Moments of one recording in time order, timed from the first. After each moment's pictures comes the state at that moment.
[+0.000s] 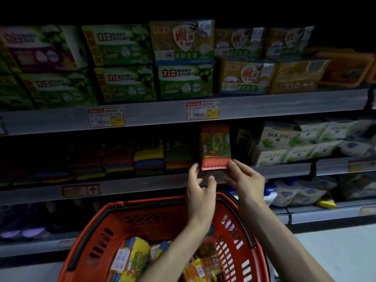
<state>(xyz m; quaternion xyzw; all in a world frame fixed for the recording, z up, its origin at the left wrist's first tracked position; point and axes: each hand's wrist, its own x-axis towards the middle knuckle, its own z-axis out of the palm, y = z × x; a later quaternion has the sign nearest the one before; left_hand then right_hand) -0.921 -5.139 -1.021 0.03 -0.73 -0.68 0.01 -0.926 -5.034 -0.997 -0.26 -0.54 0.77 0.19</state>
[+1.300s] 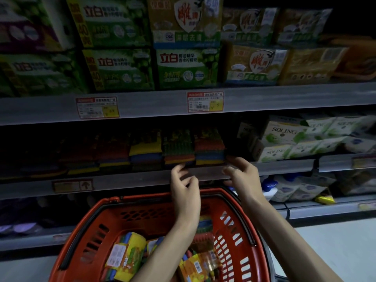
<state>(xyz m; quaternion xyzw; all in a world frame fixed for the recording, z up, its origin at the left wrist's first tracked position) -0.934 -5.158 -1.035 0.12 -0.69 -0.72 0.04 -0.938 -5.021 -1.013 -0.23 -0.74 0.62 0.10</state>
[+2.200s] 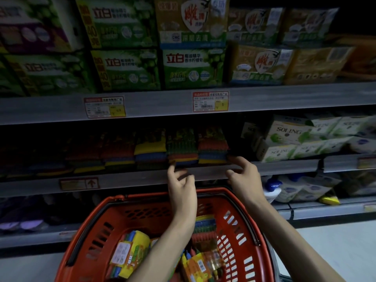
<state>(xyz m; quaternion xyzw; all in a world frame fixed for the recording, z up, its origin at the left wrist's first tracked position) -0.939 -5.171 -1.032 0.15 -0.68 -0.72 0.04 -0.934 -5.027 -1.009 -0.19 -0.85 0.48 0.12</state>
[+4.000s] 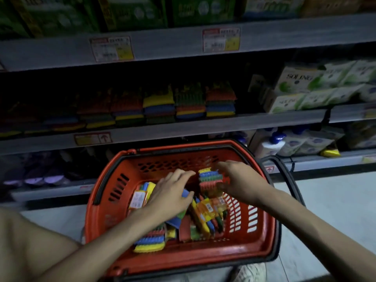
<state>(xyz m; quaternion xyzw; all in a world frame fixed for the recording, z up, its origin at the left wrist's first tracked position) -0.871 -5.290 -1.110 -0.28 -0.94 -0.18 -0.09 -0.846 -5.059 -1.044 0.08 -0.98 0.16 -0.11</state>
